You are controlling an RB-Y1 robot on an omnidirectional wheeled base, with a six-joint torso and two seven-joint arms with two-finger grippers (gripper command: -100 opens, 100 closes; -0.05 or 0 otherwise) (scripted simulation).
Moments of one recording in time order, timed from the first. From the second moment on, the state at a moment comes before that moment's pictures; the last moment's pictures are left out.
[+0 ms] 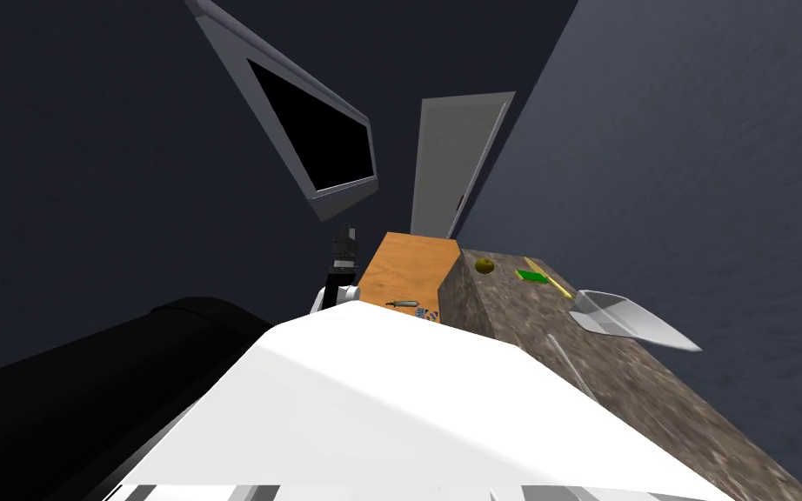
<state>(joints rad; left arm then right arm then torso) 0.49 -0.05 0.07 -2.26 -0.06 -0.37 0.07 1.84 -1.47 -0.45 -2.12 0.43 -0.40 0.99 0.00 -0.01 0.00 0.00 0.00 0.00</state>
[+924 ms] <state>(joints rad) 0.49 -0.05 0.07 -2.26 -0.06 -0.37 0.07 1.98 -1.69 -0.53 -2.08 0.47 -0.33 1.19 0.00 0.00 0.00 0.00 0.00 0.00</state>
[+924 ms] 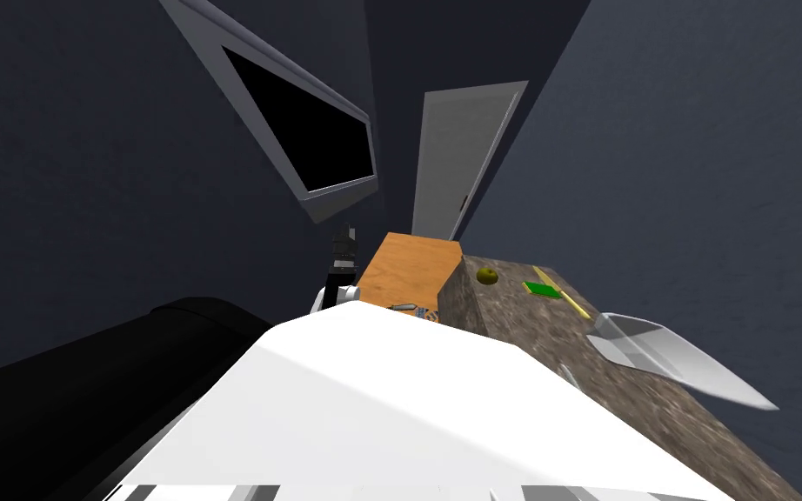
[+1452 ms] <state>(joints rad) 0.49 -0.05 0.07 -2.26 -0.06 -0.37 0.07 1.91 -1.82 -0.50 -2.07 0.43 -0.27 1.16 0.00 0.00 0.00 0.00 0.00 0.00</state>
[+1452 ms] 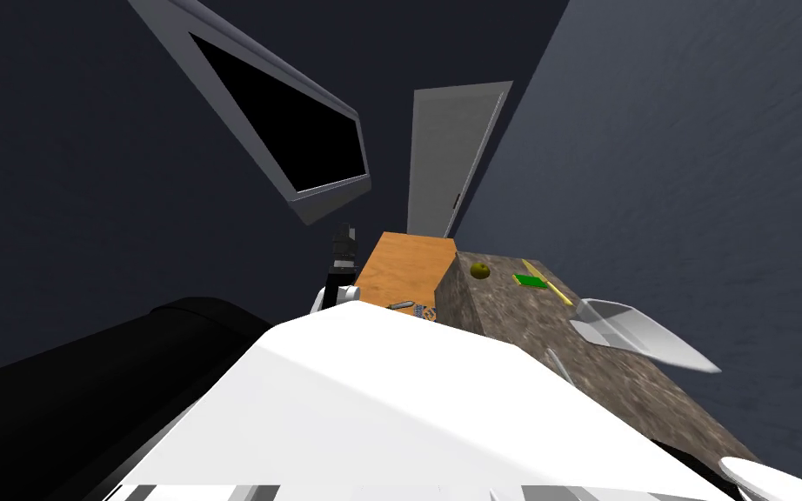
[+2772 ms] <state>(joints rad) 0.49 -0.05 0.07 -2.26 -0.06 -0.37 0.07 1.97 -1.72 -0.53 -2.08 0.46 -0.31 1.18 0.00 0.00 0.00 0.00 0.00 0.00</state>
